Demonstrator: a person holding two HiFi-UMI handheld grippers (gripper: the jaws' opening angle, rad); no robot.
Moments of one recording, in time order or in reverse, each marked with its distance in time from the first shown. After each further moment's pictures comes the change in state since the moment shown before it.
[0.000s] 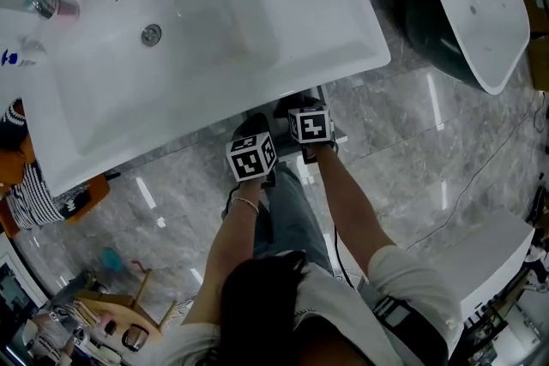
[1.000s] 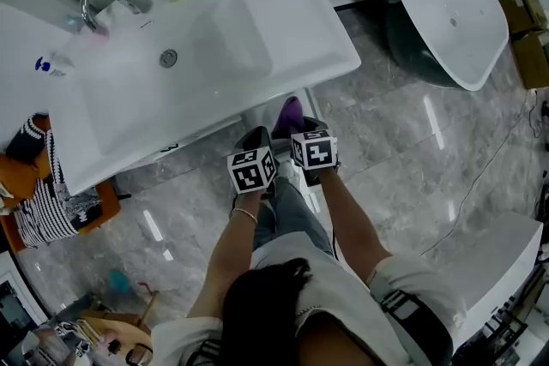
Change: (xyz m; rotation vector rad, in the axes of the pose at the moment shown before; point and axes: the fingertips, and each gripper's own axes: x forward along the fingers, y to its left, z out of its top) left arm -0.093 -0.044 0.029 0.087 -0.111 -0.066; right arm -0.135 0.042 0.017 -0.011 -0.157 0.045
